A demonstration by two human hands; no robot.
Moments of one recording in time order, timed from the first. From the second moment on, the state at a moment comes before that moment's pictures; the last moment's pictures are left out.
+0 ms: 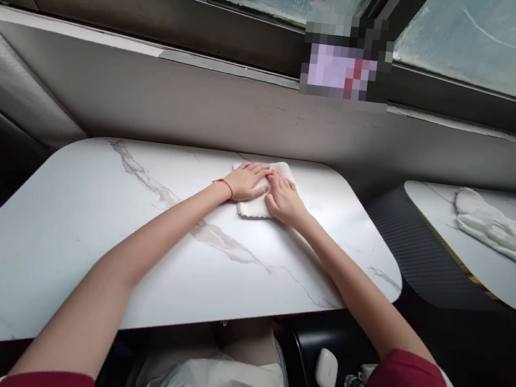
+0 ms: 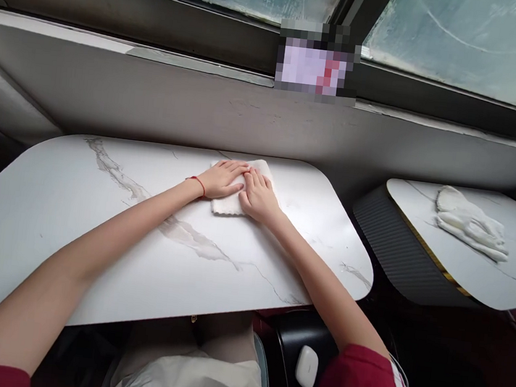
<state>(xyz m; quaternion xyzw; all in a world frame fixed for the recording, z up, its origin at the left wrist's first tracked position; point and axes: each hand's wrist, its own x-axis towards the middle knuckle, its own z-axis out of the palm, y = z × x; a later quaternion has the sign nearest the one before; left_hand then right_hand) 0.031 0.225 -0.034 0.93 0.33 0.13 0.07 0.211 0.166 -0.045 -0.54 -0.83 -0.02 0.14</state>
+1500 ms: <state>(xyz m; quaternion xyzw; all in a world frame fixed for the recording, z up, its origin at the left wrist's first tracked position) 0.085 0.223 -0.013 0.93 0.30 0.22 0.02 0.269 0.150 -0.028 -0.47 -0.85 0.06 0.25</state>
